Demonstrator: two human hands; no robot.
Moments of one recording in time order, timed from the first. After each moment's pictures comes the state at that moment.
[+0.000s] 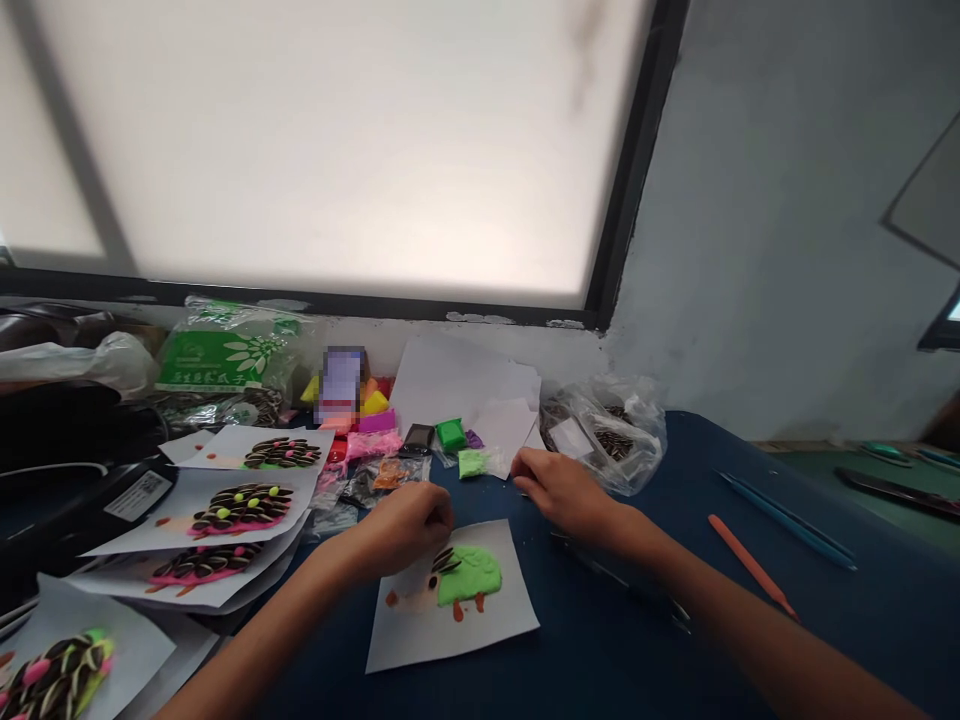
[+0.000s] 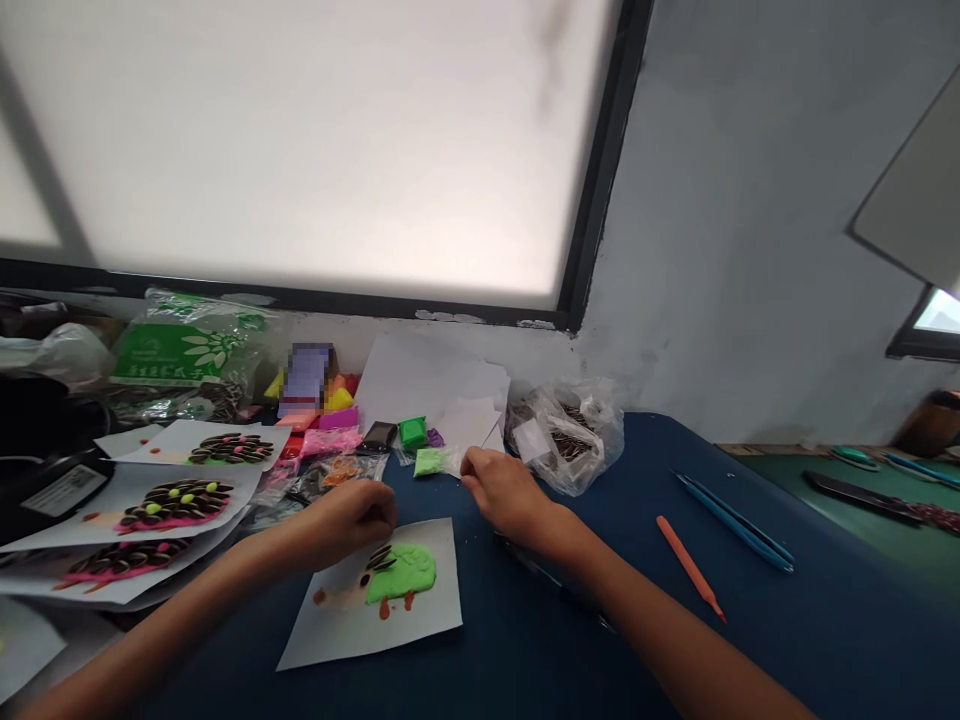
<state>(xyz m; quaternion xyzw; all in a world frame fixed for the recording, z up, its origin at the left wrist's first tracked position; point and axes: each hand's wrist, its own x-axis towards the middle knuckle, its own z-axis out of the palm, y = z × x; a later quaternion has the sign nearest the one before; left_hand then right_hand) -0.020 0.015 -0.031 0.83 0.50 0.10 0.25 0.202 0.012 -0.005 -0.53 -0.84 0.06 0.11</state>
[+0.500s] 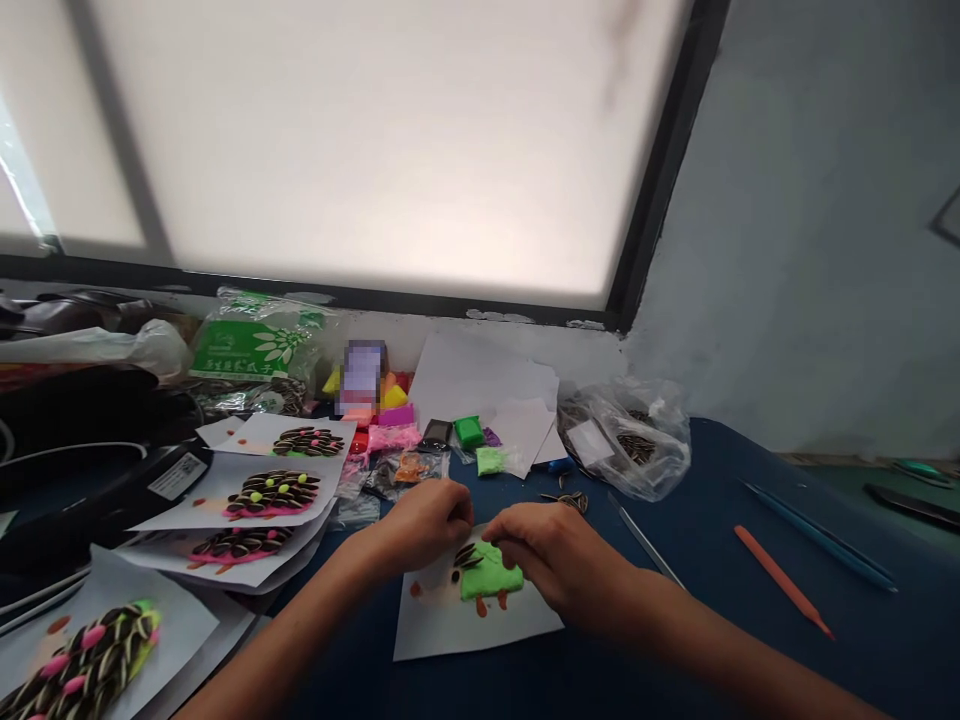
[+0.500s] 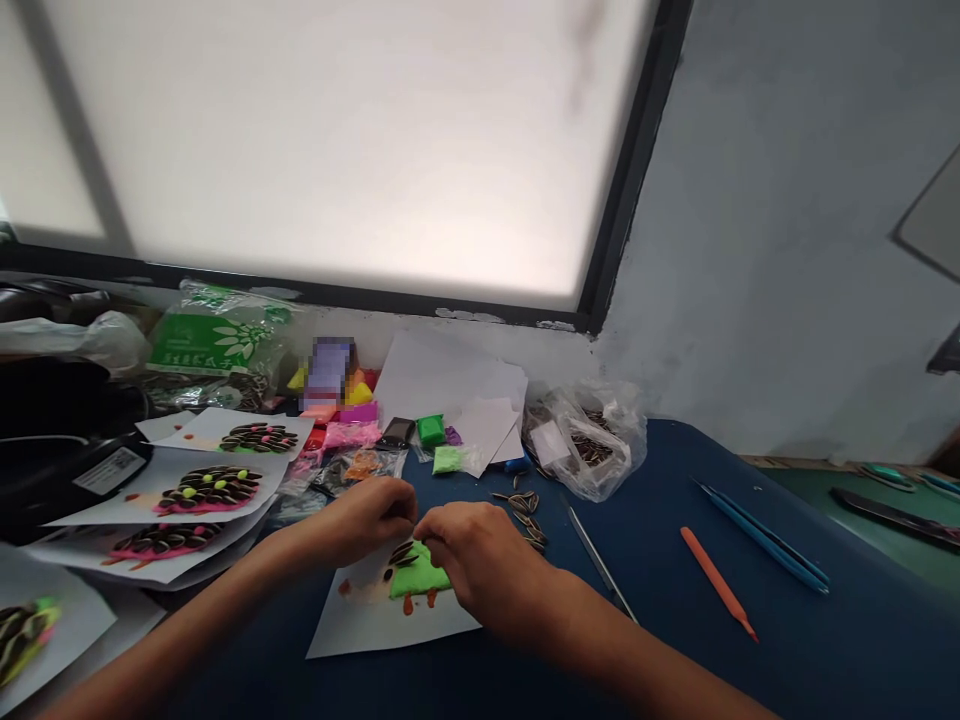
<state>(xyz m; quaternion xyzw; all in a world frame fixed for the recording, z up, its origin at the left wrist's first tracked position) -0.022 0.017 -0.040 0.83 0.50 0.12 0.23 0.168 -0.035 -0.010 -0.38 -0.89 0.19 0.19</state>
